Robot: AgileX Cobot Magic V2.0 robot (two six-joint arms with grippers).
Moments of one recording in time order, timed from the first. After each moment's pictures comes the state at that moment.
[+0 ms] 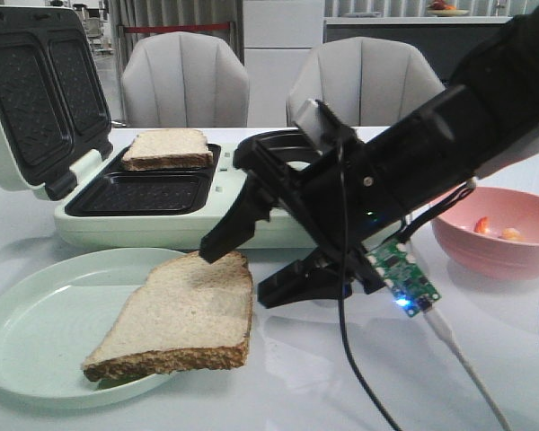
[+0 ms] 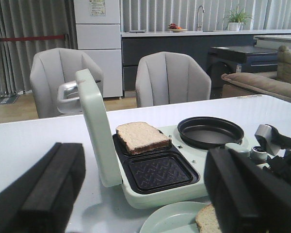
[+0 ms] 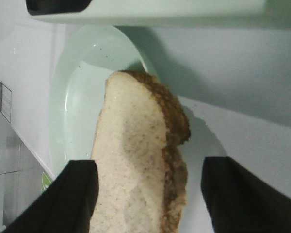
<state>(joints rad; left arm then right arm) -0.31 0.00 -0.31 -0.06 0.35 0.04 0.44 1.93 -0.99 1.57 0.65 -0.93</state>
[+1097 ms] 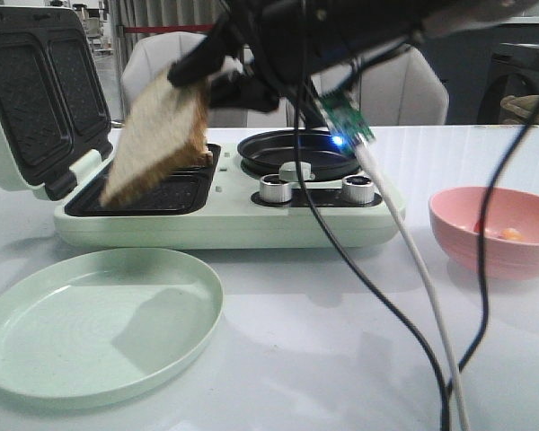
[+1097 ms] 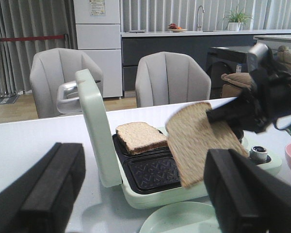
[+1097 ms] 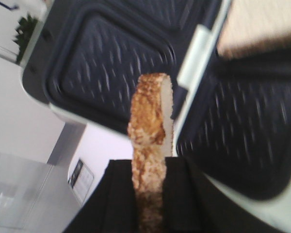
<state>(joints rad) -0.31 0.00 -0.31 -0.06 0.35 0.04 0.46 1.84 -1.25 1.77 0.58 -1.08</state>
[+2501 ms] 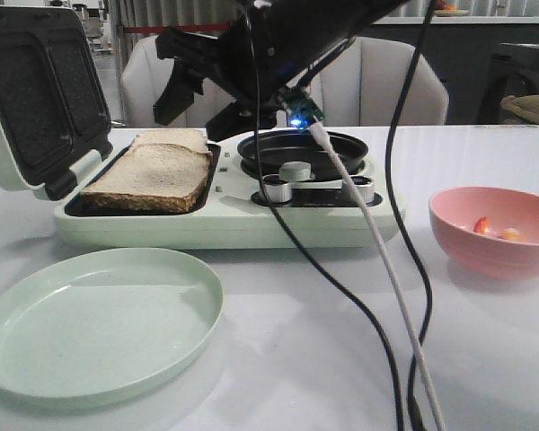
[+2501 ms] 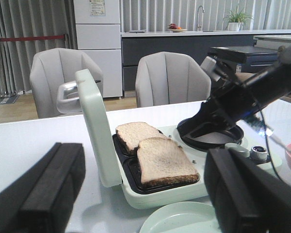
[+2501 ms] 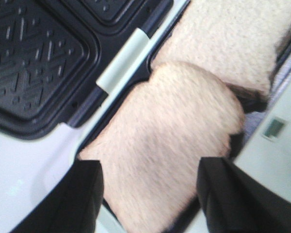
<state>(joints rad) -0.31 0.00 -0.31 -0.06 0.35 0.04 0.49 2.04 -1.65 0.91 0.53 -0.60</state>
